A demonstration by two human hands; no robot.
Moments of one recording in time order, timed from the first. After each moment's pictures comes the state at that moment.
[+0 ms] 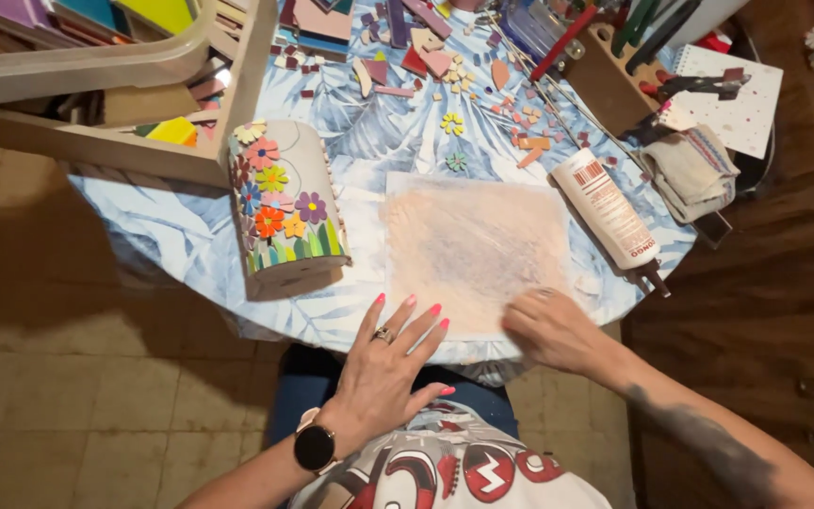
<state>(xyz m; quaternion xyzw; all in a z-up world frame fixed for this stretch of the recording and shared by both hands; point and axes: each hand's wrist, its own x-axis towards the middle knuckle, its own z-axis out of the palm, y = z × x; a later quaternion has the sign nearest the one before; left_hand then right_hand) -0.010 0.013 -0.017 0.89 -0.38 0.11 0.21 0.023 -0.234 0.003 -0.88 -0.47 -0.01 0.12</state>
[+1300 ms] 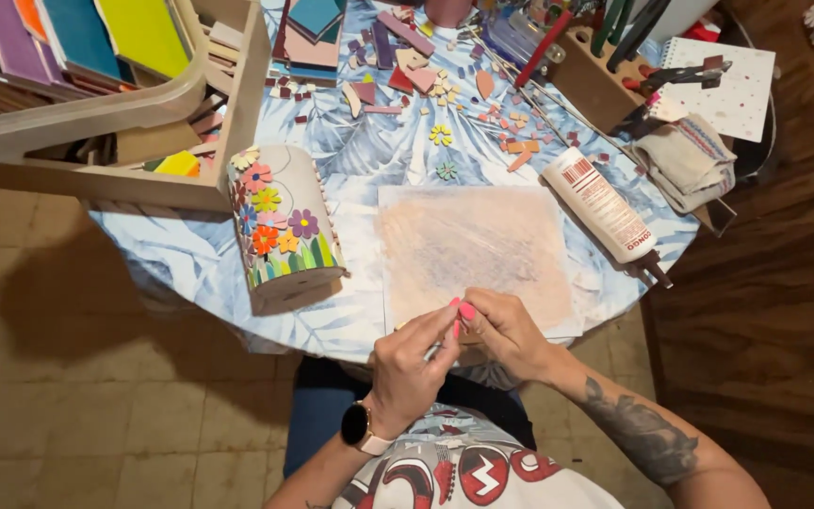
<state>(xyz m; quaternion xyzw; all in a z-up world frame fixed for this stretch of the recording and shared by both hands) -0.006 -0.024 0.013 0.76 -0.22 0.22 0.57 0.012 -0.173 0.028 -0.83 -0.27 0.03 0.49</state>
